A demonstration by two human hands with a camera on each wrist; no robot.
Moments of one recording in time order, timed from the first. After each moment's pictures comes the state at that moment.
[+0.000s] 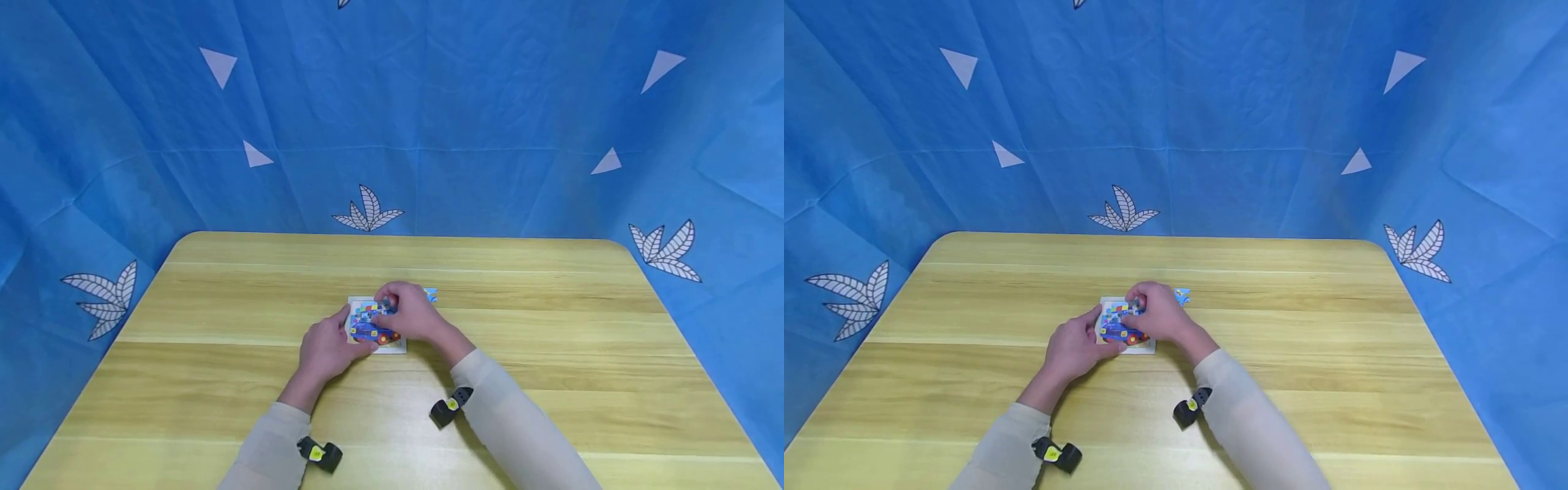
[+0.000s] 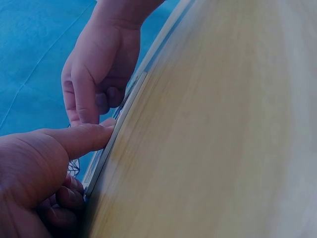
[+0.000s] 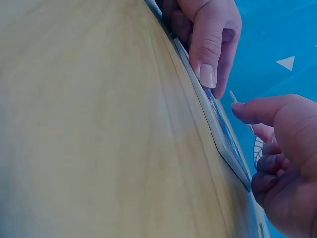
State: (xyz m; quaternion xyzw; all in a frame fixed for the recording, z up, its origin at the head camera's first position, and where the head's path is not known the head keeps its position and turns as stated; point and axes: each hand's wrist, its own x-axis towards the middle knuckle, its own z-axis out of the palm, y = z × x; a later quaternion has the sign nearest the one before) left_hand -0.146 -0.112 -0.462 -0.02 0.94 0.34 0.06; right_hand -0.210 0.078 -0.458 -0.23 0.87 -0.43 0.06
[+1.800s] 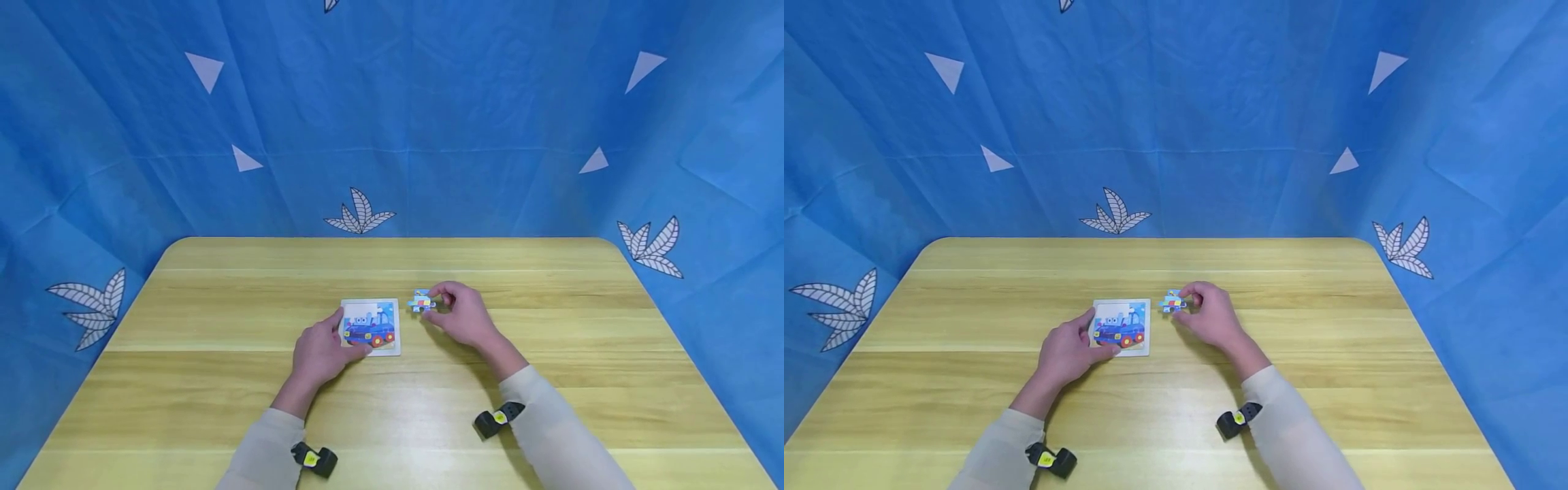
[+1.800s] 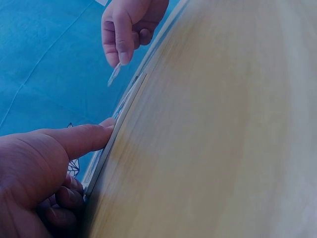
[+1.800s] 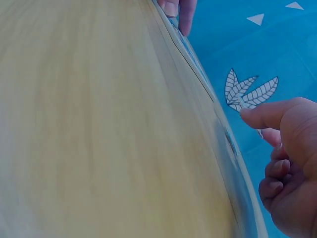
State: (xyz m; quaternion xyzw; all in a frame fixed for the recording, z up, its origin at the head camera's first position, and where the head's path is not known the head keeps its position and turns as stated) left_hand -0.145 -0.110 -0.463 -0.04 0.93 0.35 0.06; right_hand -0.191 0.165 -0.457 -0.11 0.88 -0.45 -0.01
